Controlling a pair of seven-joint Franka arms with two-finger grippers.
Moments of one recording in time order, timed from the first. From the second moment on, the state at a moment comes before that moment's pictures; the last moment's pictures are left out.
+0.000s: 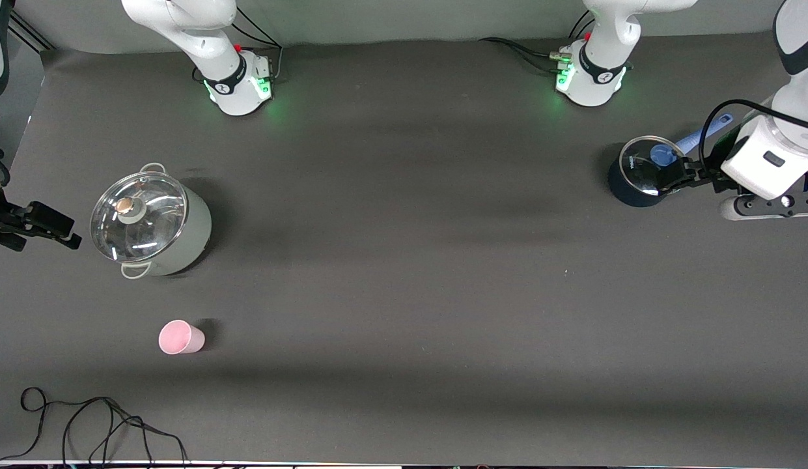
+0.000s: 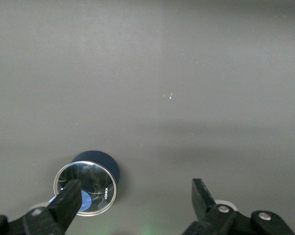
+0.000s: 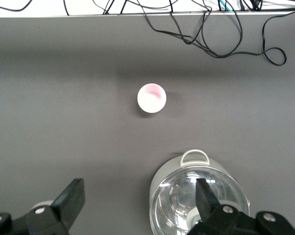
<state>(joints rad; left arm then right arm) -0.04 0.01 -0.07 -1.65 -0.02 1.59 -0.17 -0.09 0.12 0.02 -1.50 0.03 1.74 -0.05</state>
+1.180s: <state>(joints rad) -0.01 0.08 -0.06 -1.55 -0.01 1.61 -0.08 -0.09 0.07 0.02 -1.53 0.03 1.59 -0.06</state>
